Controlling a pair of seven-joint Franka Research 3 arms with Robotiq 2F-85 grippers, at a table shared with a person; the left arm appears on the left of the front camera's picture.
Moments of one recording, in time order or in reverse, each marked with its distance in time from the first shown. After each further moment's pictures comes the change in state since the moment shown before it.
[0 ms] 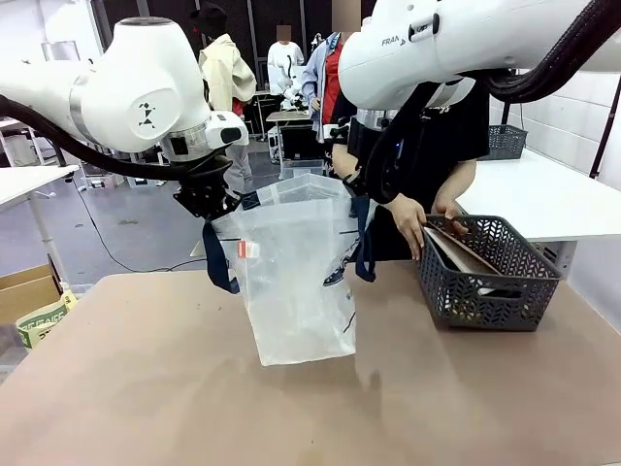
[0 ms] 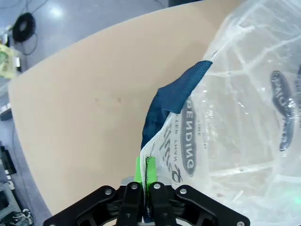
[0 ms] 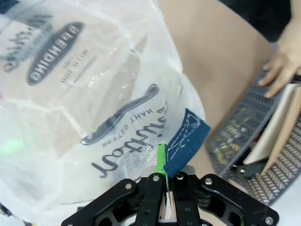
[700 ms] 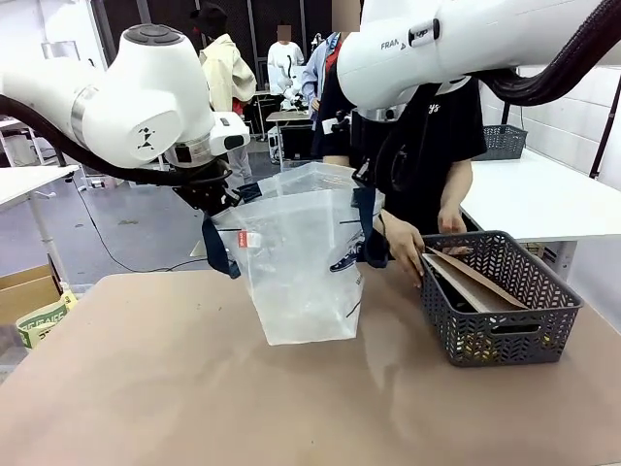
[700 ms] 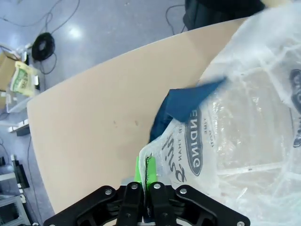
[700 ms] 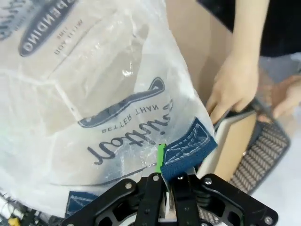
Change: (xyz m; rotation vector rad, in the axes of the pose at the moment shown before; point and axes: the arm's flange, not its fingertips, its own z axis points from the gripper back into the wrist) left arm 0.002 -0.003 -0.004 0.089 -0.127 -0.015; right arm 0.007 0.002 0.013 -0.098 -0.022 0.118
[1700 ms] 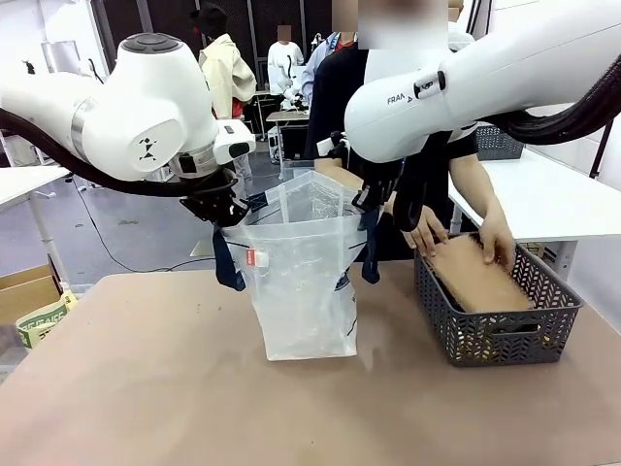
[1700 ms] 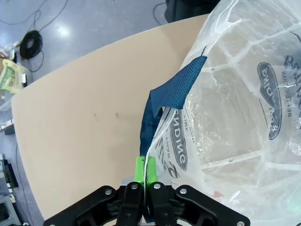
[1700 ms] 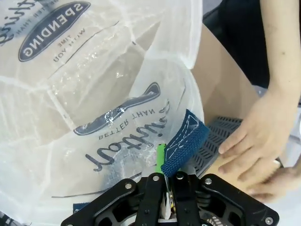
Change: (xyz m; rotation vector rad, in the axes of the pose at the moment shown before) left arm -0.018 -0.020 -0.001 -0.060 0.008 0.014; right arm -0.022 0.016 -0.036 -0.053 -0.126 0.132
